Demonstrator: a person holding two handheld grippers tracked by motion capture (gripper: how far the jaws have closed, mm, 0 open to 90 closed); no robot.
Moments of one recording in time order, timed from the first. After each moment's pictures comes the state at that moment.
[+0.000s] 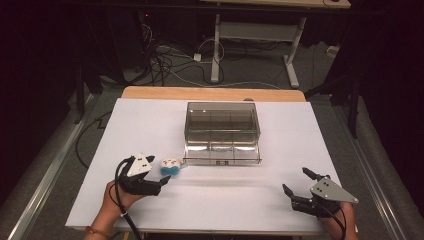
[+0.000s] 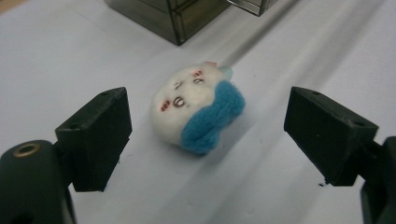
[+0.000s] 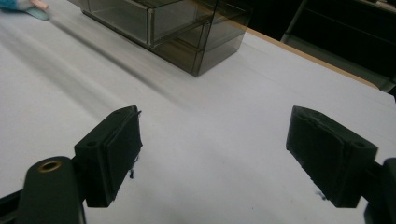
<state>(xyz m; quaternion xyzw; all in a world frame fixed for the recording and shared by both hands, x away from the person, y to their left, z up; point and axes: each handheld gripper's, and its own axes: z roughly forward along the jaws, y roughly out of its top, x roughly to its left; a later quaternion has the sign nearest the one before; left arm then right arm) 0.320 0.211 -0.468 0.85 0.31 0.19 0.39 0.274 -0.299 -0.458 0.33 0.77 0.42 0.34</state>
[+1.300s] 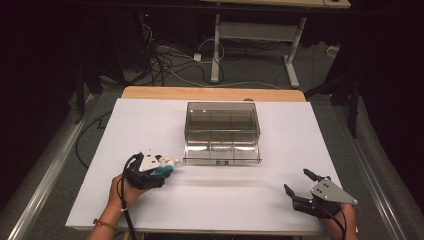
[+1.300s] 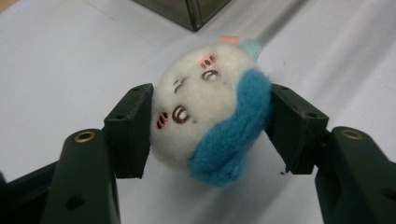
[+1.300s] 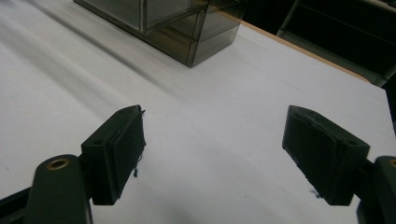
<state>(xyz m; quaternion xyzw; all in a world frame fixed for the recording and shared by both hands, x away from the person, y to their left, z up) 0.338 0.202 -0.475 0.86 0.31 0.21 0.34 0.273 -0.302 -0.463 0.33 0.78 0.41 0.35</state>
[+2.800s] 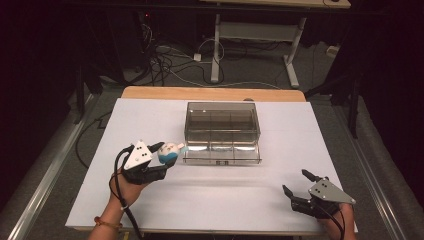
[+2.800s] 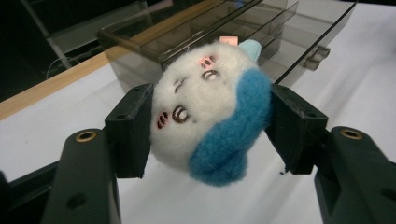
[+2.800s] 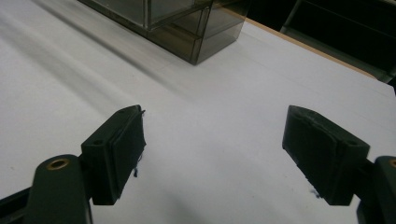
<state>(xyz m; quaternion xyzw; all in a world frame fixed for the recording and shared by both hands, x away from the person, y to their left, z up) 0.324 0.191 -0.423 0.80 0.29 0.23 0.47 0.273 -0.299 -0.465 0.34 0.78 0.40 0.34</state>
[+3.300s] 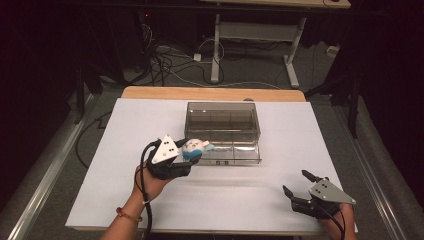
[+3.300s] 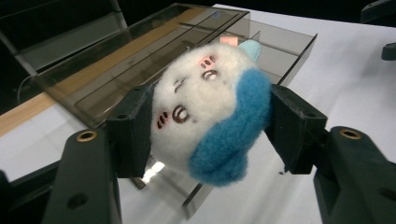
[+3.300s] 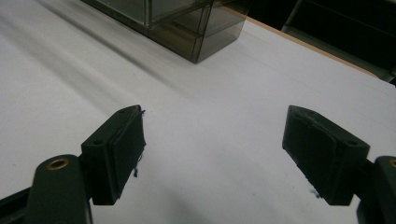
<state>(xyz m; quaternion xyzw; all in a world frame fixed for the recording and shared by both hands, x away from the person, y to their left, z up) 0.335 0.133 -0.409 0.81 0.25 0.21 0.48 0.273 -0.300 -0.466 0.33 0.78 0.41 0.34</state>
